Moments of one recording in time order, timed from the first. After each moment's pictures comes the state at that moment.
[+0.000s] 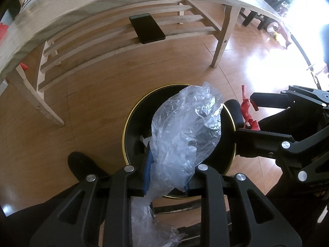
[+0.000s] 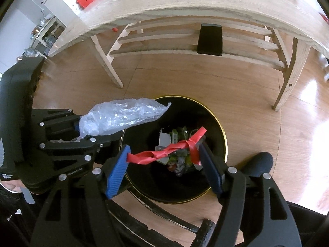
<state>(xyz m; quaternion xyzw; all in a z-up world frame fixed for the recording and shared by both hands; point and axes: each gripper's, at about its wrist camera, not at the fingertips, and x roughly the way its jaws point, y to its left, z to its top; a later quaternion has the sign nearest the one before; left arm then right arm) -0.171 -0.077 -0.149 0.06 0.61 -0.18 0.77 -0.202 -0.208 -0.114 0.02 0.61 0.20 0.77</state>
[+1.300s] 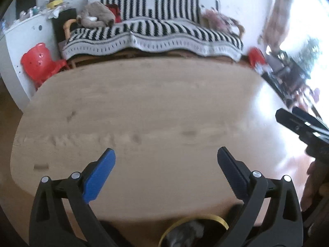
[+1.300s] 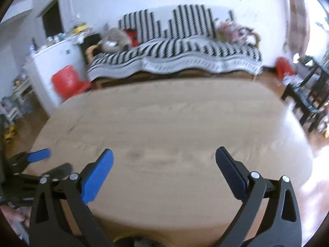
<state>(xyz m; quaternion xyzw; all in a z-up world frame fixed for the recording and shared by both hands) 0.022 -0.030 0.046 -0.02 0.42 -0.07 0.91 -0.010 -0.244 0.082 0.03 0.36 0.06 0.93</state>
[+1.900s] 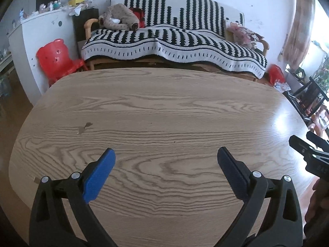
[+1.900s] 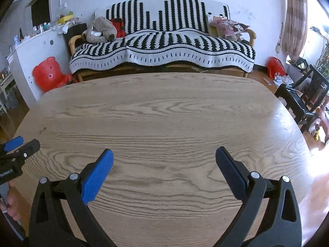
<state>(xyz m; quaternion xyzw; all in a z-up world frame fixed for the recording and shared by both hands) 0.065 0.019 0.015 -0.04 0.39 0.00 0.92 0.054 -0.234 0.025 0.00 0.39 0.02 0.92</state>
